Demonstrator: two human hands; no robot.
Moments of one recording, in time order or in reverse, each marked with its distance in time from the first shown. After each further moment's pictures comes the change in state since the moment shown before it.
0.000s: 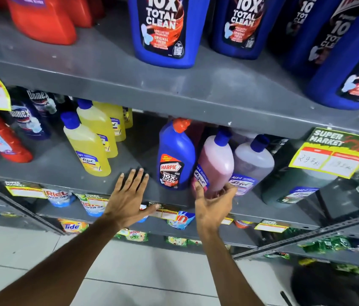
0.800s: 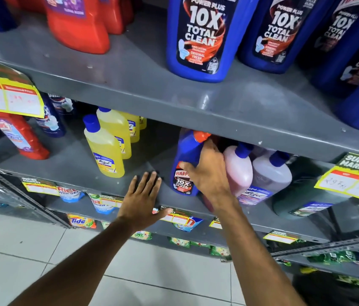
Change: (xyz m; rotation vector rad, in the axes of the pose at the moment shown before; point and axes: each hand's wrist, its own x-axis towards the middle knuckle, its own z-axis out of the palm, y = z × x) left_hand -0.007 0.003 -0.007 -0.148 0.068 -0.010; right_hand 0.019 -0.138 0.068 -0.823 -0.627 -0.398
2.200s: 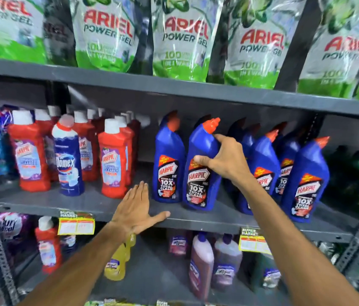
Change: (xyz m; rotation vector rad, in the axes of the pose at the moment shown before) left_hand 0.015 0.030 -0.359 -0.018 0.225 -0.062; right_hand -0.023 -0.160 -0.332 0.096 0.426 -0.335
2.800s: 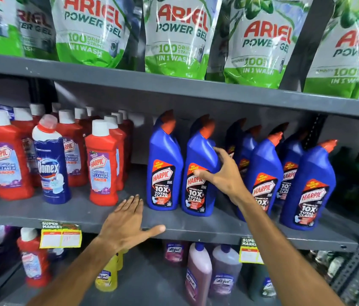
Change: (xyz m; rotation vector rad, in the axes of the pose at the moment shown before) left_hand 0.005 -0.007 0.011 0.111 -0.083 0.025; right_hand 0.016 0.083 0.050 0.347 -0.051 0.118
